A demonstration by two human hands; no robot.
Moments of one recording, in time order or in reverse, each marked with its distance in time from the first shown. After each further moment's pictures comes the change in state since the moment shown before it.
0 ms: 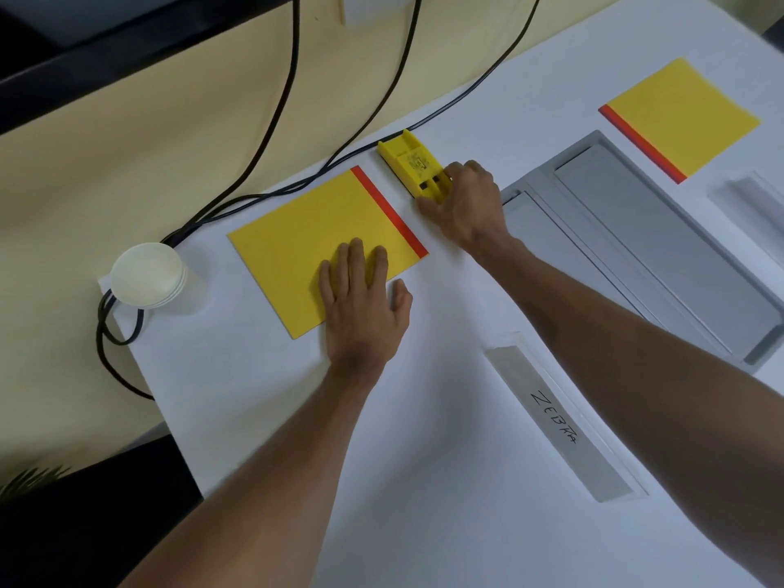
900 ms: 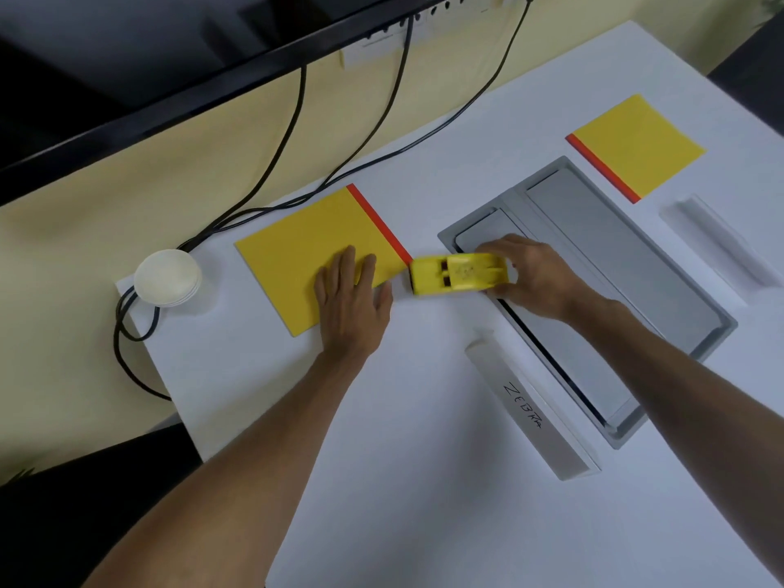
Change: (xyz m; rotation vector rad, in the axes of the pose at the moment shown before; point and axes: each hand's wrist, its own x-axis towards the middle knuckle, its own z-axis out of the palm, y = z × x) left_hand 0.004 -0.004 -0.016 -0.153 -0.038 0.026; right_hand -0.096 0.074 -0.095 -0.082 -0.261 -0.289
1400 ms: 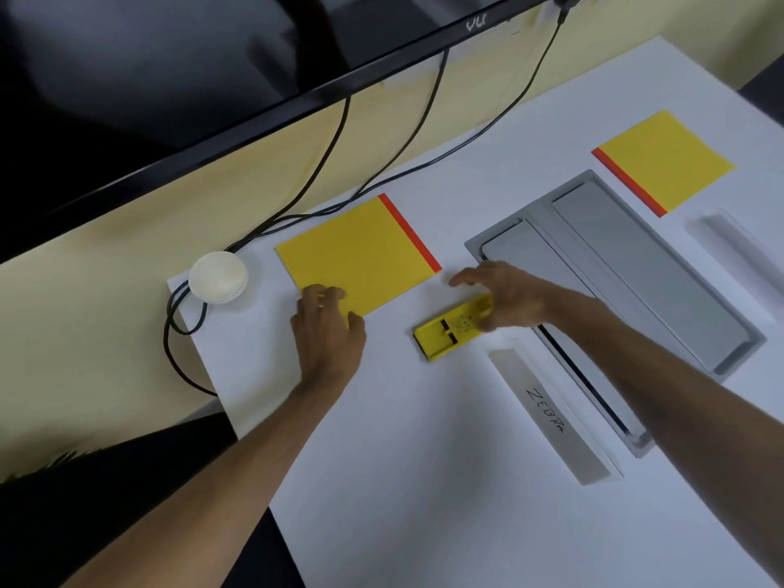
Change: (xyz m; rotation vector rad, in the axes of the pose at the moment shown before) left_hand -0.033 -0.042 -0.065 -0.251 -0.040 -0.308; right_hand 0.026 -0.056 0.013 -0.073 -0.491 0.094
